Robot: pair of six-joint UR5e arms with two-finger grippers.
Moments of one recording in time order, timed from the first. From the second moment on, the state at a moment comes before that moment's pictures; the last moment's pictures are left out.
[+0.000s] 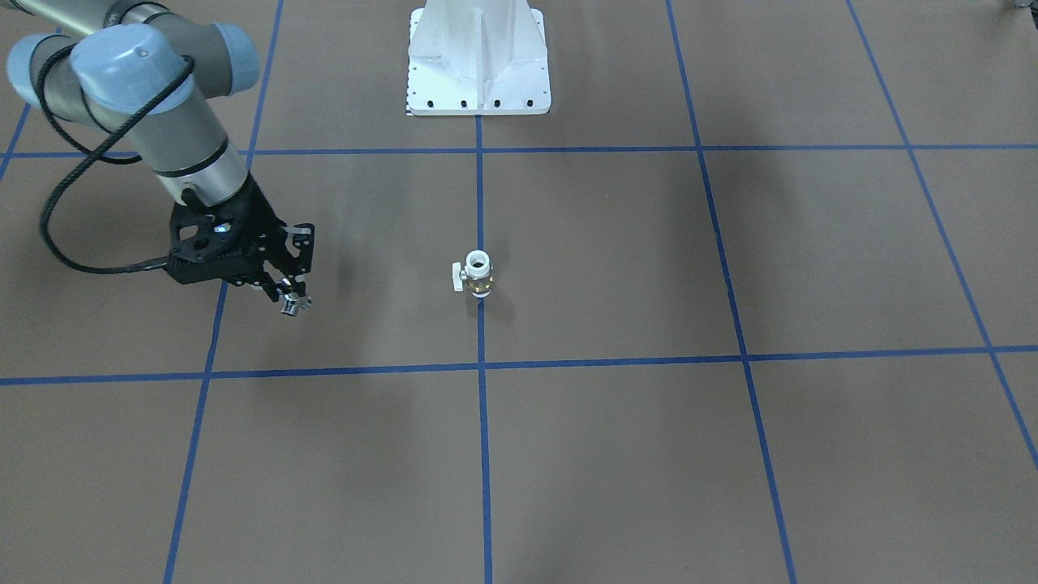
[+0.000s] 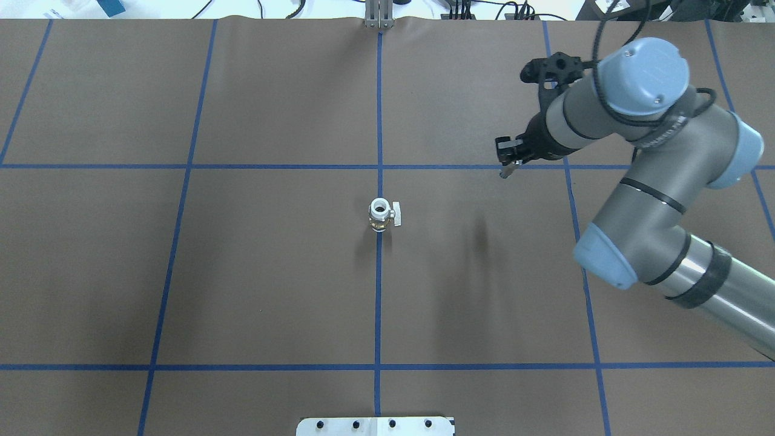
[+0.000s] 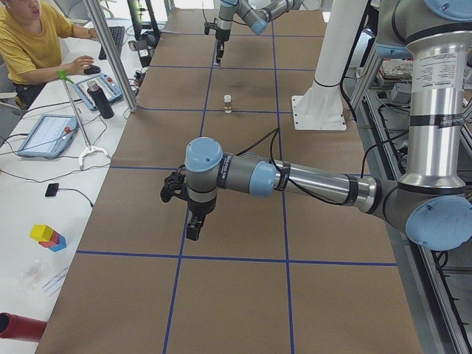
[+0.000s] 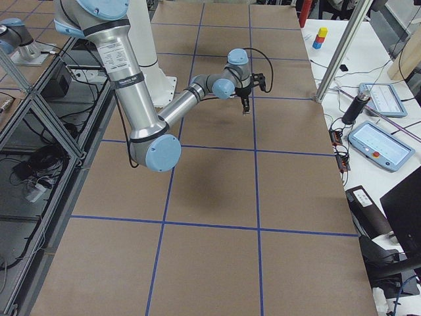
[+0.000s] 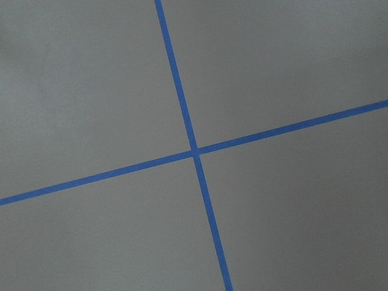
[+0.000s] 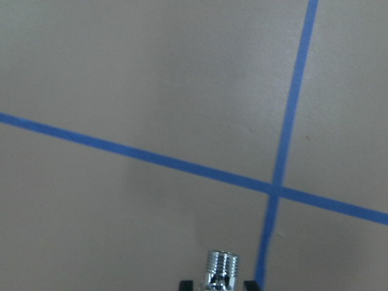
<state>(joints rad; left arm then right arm) -1.55 -1.52 -1.81 -1.58 -2.28 0.10 0.76 -1.10 1.81 -1.42 1.93 0.98</state>
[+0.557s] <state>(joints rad) -1.55 -1.52 -1.80 -1.58 -2.28 0.10 0.58 -0.81 1.79 -1.73 1.75 1.32</state>
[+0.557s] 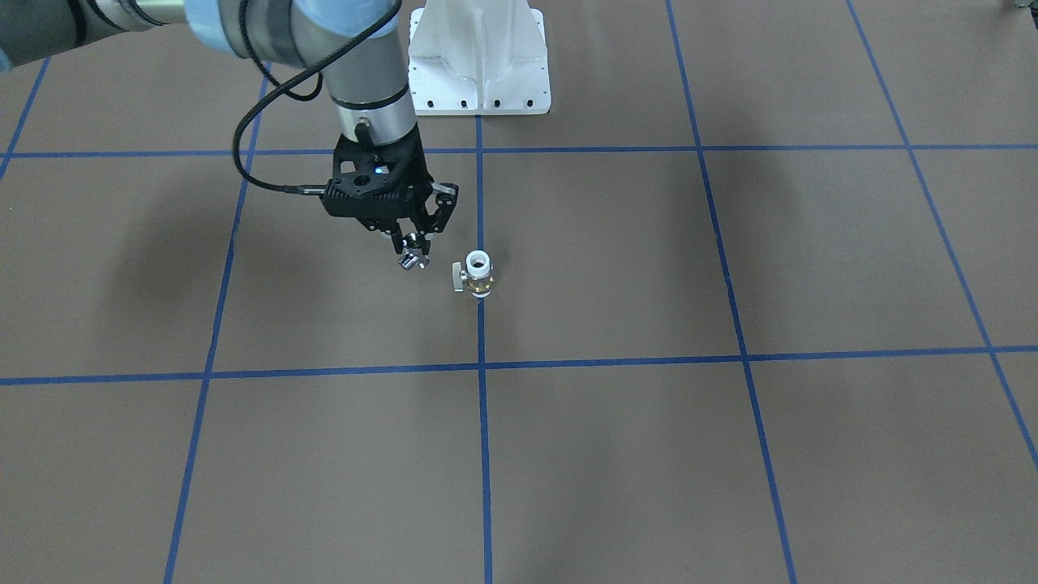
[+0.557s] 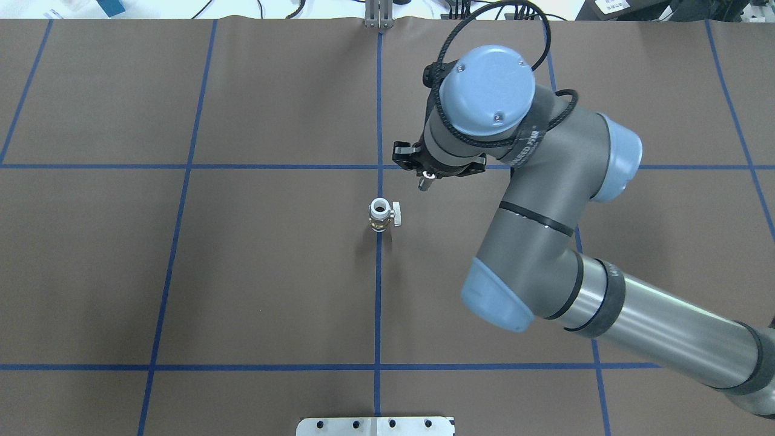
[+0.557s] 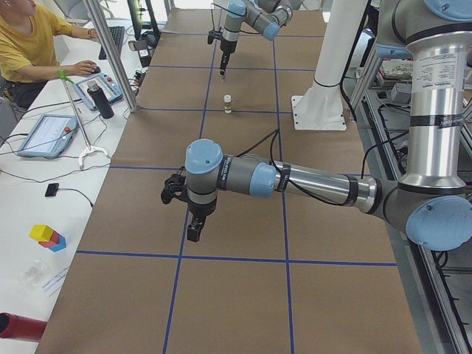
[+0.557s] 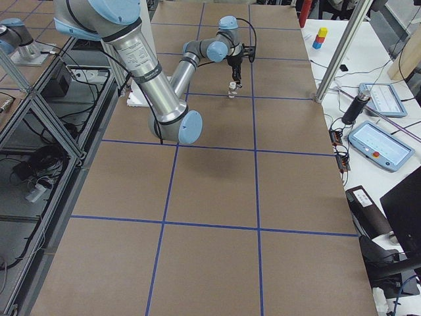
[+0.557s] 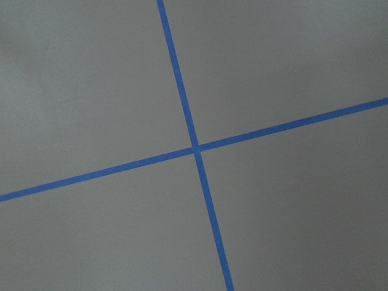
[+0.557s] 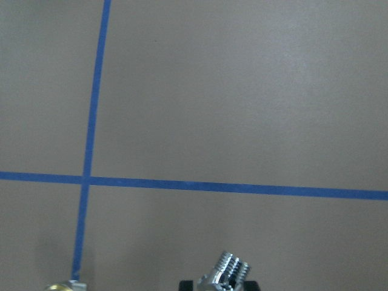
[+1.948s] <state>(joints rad) -1.55 -1.52 -1.80 -1.58 -2.28 0.10 0.48 -0.62 1.61 -1.85 1.62 1.40</state>
